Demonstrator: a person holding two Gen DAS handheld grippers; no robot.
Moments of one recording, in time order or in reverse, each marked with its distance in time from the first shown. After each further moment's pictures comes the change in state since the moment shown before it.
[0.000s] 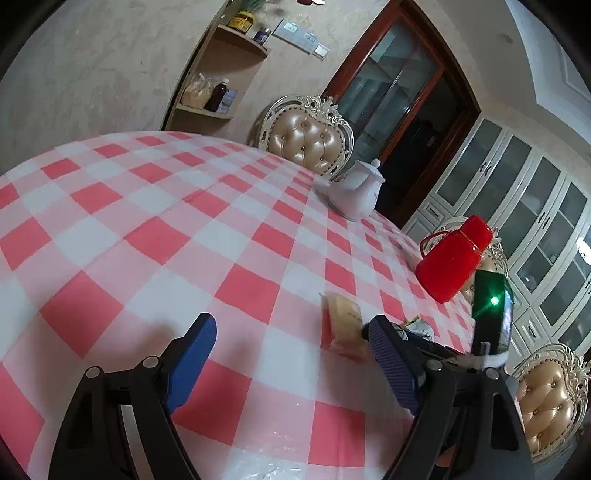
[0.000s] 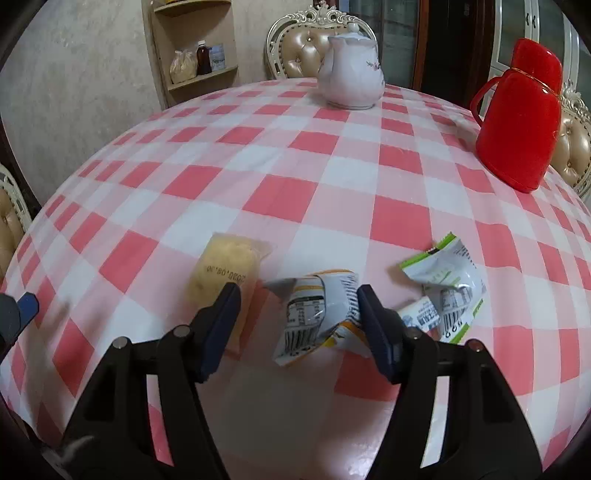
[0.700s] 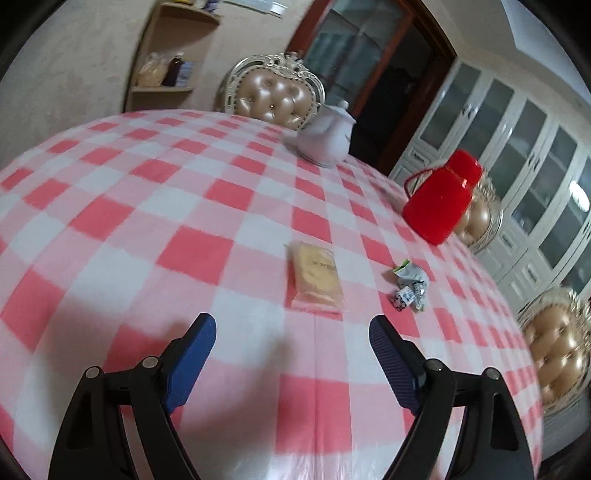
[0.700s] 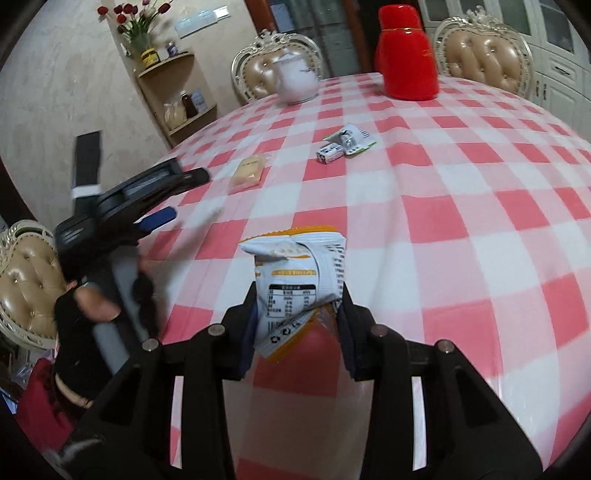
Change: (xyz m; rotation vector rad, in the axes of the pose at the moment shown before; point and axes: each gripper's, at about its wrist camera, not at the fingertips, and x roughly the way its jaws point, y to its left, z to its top) left arm 0.044 -0.046 -0.019 0.182 0.168 -0.007; right arm -0.171 -0.014 -0.164 0.303 -0.088 0.069
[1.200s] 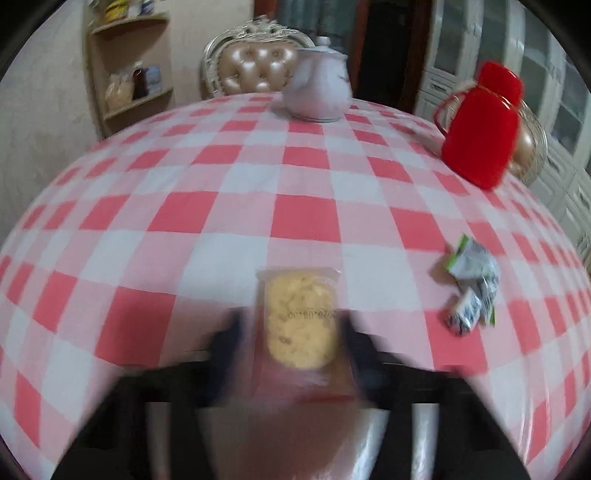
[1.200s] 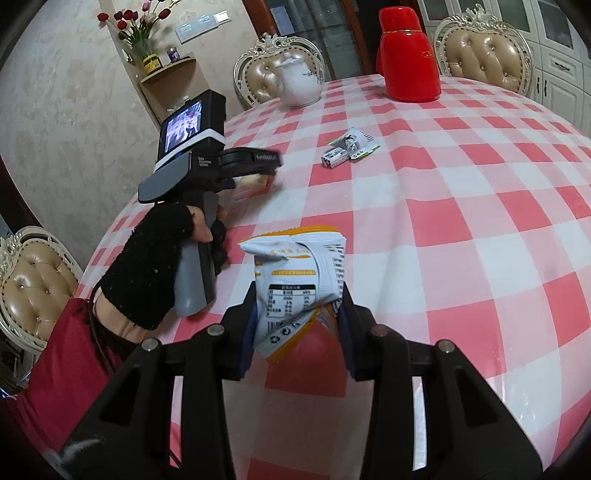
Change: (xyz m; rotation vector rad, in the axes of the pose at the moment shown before) left arm 0.086 -0.055 0.030 0.241 0.147 0.223; right arm 0.000 0.002 0.003 0.014 -0.003 0.030
